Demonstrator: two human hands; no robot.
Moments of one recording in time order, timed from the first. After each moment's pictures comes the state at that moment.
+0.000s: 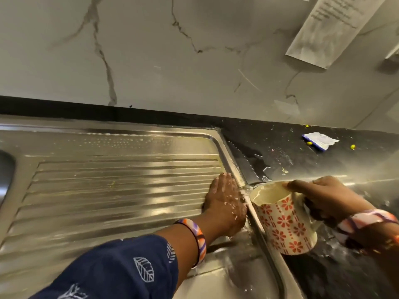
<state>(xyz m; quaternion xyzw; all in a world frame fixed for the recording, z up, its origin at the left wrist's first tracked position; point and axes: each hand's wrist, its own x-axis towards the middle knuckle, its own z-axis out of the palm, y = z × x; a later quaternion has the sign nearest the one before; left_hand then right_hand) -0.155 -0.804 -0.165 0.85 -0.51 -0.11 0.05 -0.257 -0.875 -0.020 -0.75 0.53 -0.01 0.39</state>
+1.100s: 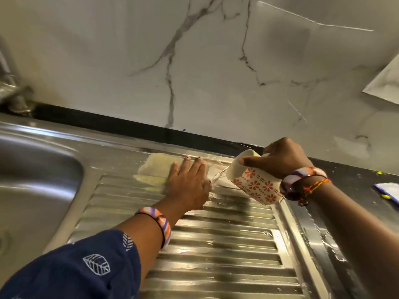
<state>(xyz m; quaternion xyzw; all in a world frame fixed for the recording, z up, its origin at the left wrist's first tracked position) 0.022 -0.720 -0.184 0.94 -0.33 -0.02 0.10 -0.060 -0.856 -0.035 -0.95 0.27 -0.04 0.16</state>
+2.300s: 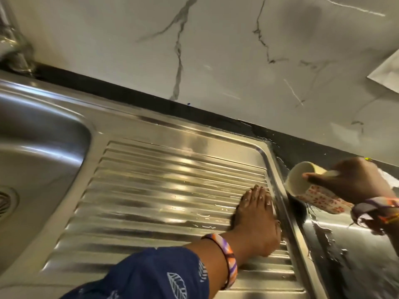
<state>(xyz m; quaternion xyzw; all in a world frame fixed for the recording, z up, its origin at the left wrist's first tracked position) -0.134 -0.780 -0.176 0.86 -0.46 -0.11 0.20 -0.165 -0.904 -0.029 -0.94 0.33 -0.04 0.03</state>
